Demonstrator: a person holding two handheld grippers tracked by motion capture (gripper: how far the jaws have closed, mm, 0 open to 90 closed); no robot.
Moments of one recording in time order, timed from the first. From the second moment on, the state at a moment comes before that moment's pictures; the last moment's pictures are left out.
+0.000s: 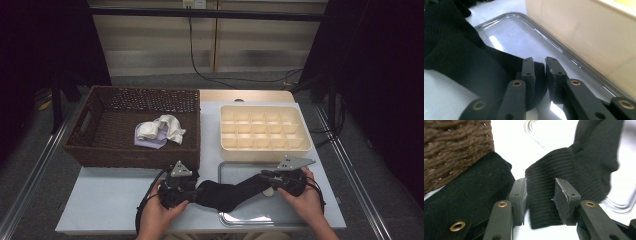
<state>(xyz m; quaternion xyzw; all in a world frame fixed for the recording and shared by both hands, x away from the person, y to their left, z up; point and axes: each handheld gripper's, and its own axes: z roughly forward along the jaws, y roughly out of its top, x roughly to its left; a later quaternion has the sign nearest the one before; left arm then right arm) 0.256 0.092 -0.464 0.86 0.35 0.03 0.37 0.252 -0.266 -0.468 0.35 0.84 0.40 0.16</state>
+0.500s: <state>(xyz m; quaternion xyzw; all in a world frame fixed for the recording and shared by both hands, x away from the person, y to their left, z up) 0.252 0.093 -0.463 0.88 0.34 0.04 0.33 0.259 -0.251 -0.477 0.34 0.85 0.38 0.12</state>
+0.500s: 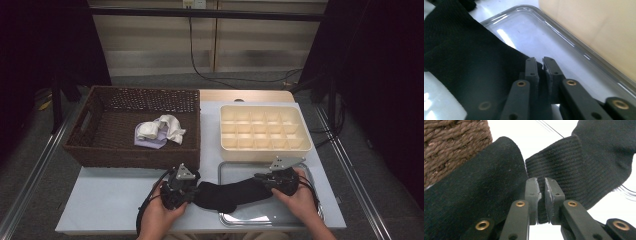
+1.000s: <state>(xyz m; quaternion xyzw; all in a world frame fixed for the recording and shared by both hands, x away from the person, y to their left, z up) 0.240 0.116 -0.461 0.88 0.35 0.04 0.33 0.267 -0.238 -0.474 0.32 0.85 0.41 0.11</state>
